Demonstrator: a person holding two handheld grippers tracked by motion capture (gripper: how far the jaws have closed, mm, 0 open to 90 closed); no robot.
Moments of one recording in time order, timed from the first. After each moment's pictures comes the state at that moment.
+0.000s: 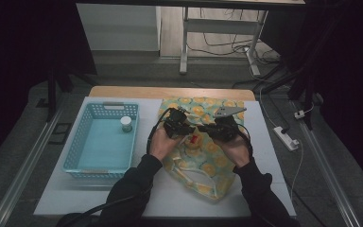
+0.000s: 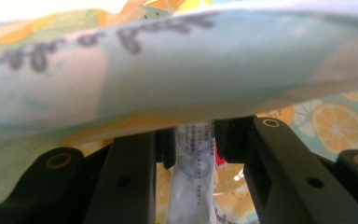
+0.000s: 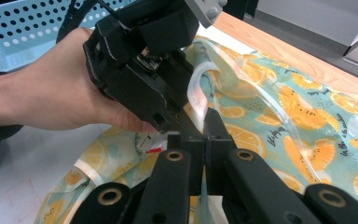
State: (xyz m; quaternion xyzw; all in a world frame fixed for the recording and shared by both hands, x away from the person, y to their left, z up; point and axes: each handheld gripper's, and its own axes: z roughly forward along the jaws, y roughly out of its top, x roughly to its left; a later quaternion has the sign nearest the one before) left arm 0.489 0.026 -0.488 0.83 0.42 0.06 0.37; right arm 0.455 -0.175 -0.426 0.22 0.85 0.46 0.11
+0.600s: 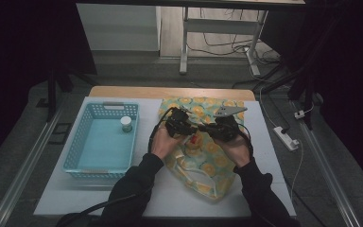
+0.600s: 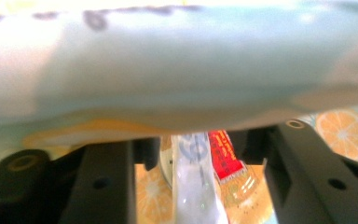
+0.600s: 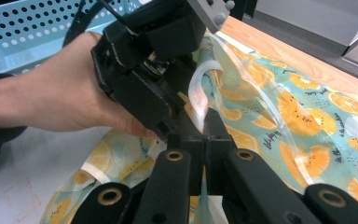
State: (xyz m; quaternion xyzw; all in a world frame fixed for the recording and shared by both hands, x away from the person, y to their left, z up) left arm 0.491 0.022 -0.486 0.84 0.40 0.06 0.37; right arm 0.455 -0.176 -0.426 0.22 0.85 0.46 0.12
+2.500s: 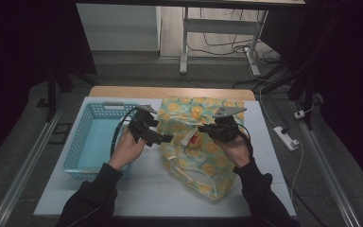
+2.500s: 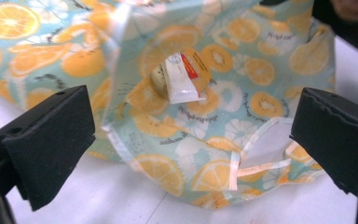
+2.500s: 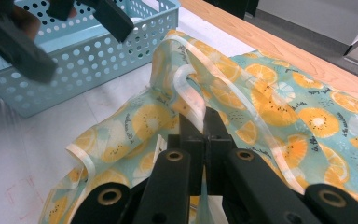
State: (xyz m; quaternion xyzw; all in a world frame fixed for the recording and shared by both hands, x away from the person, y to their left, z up) left arm 0.426 0.130 -0.439 0.83 0.37 0.01 0.42; right arm 0.454 -0.175 -0.426 0.22 0.85 0.46 0.11
